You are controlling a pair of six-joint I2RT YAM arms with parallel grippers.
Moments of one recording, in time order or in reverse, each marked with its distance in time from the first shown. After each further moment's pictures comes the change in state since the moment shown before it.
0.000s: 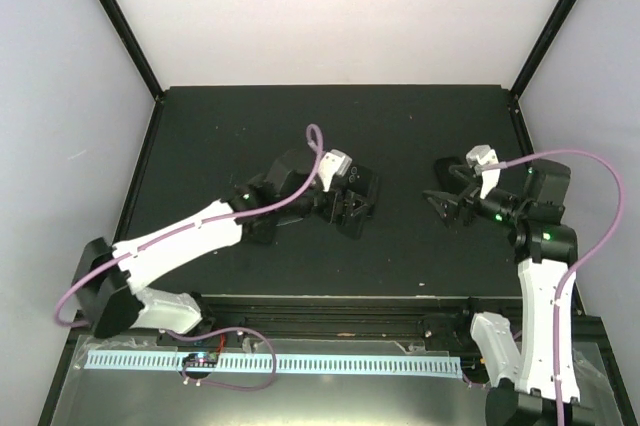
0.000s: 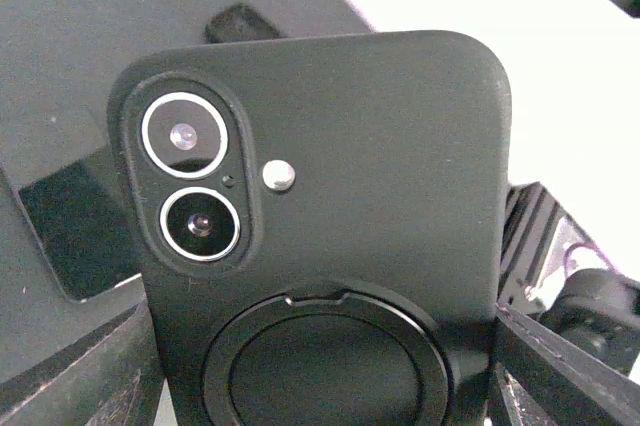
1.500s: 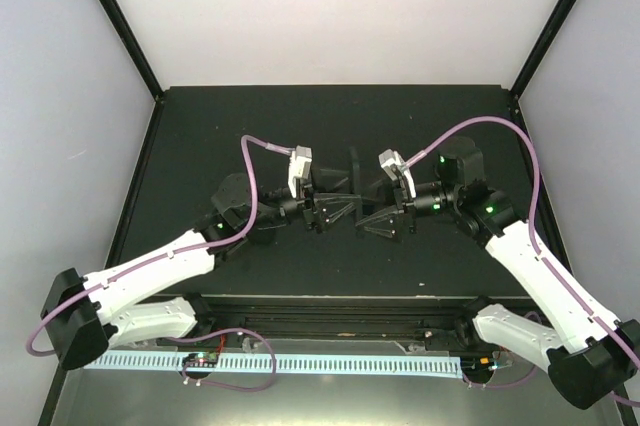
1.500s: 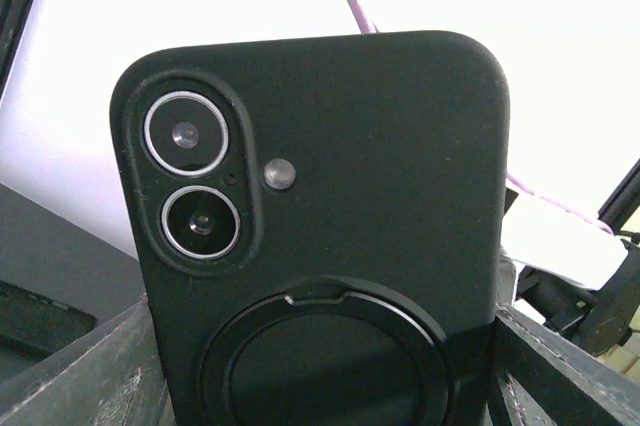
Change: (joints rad) left arm -0.005 -0.313 -0.349 0.826 0.248 -0.180; right arm 0.692 0.213 0.082 0.312 -0.249 0.434
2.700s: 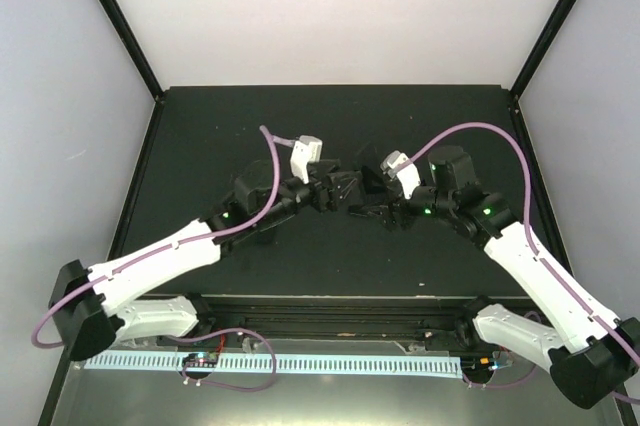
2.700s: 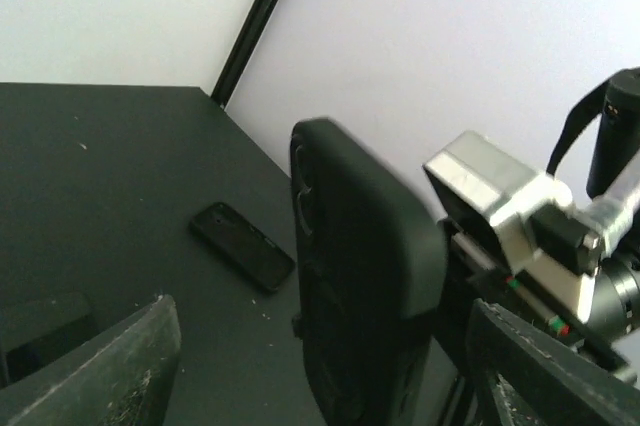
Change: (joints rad) left arm -0.003 0.045 0.090 -0.335 -0.378 0.083; right arm 0.019 -0.010 -0.020 -0.182 0.613 -0.217
